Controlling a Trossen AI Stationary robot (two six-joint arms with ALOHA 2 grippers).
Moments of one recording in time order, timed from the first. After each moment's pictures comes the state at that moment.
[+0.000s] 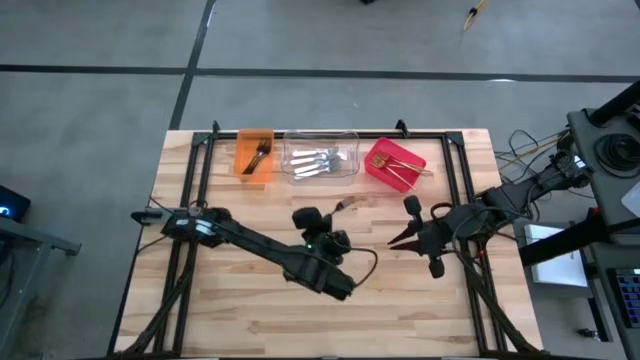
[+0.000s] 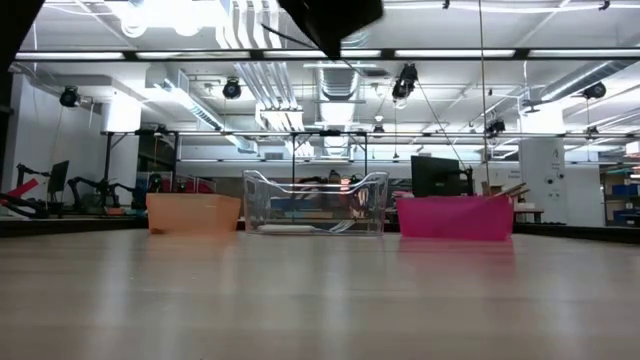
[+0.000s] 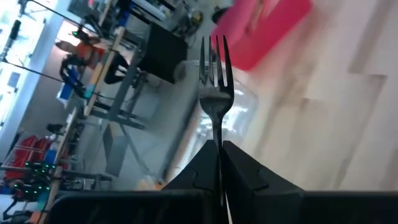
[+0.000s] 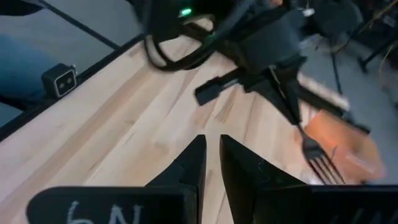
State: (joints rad) left arm -0.39 2.30 2.22 -1.57 -1.14 -0.71; right arm 0.45 0.96 0.93 -0.43 0.19 -0.26
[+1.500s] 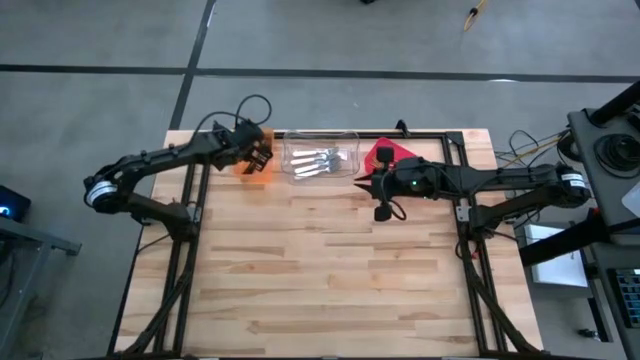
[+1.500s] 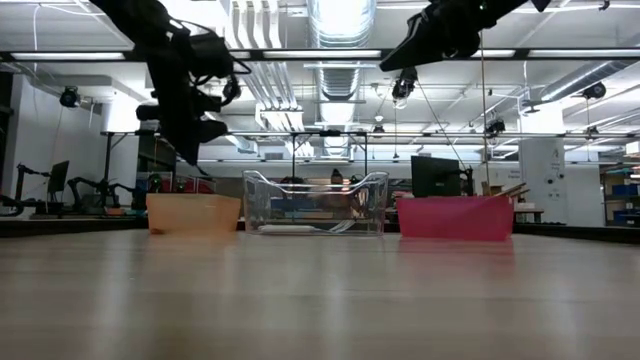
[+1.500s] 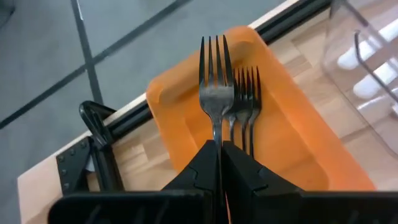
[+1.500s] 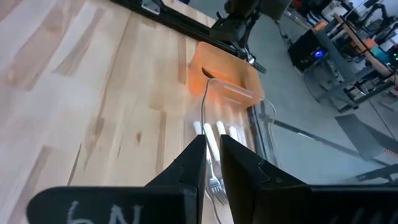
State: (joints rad) left arm 0.62 1.32 0.92 -0.65 -0.53 -0.25; right arm -0.08 1.19 0.93 -0.18 0.18 -0.47
